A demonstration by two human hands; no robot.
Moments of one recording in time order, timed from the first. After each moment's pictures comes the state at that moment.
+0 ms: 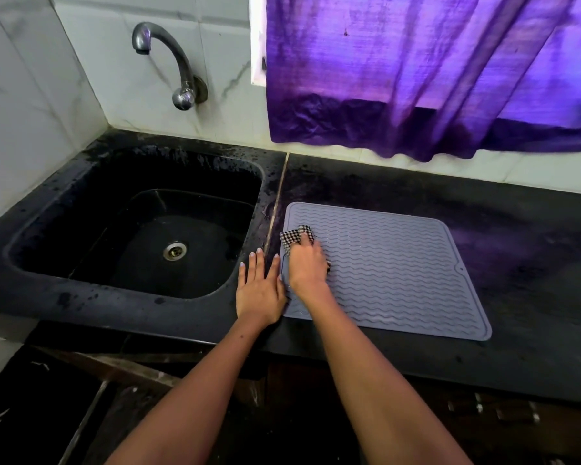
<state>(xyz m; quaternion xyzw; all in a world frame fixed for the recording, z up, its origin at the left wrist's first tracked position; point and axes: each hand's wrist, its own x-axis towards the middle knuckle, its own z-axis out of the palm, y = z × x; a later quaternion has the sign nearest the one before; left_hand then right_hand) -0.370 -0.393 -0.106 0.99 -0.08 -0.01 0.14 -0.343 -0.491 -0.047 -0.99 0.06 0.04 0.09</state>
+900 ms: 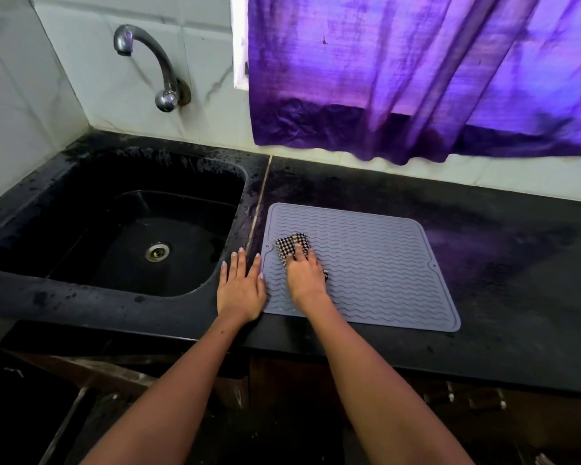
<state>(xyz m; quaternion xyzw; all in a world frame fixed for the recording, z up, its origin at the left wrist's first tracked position) -0.373 -0.392 -0.105 0.99 -0.09 -0.02 0.14 -0.372 -0.522 -0.060 -1.00 0.04 0.06 0.04</state>
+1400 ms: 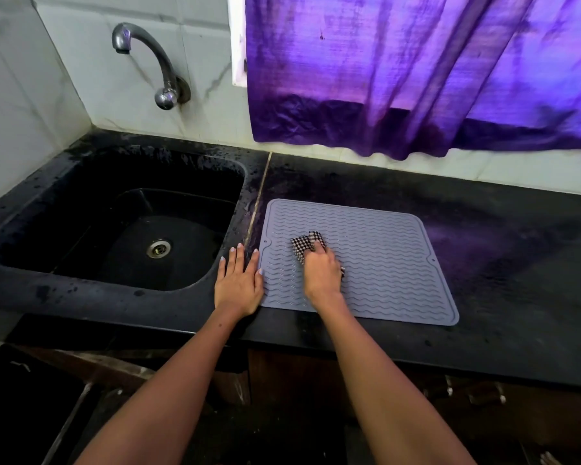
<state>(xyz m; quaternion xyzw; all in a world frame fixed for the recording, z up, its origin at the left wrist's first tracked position) -0.375 -0.390 -0.103 0.99 -0.10 -0.02 0.13 -0.384 -0.550 -0.054 -0.99 0.10 -0.02 0.10</state>
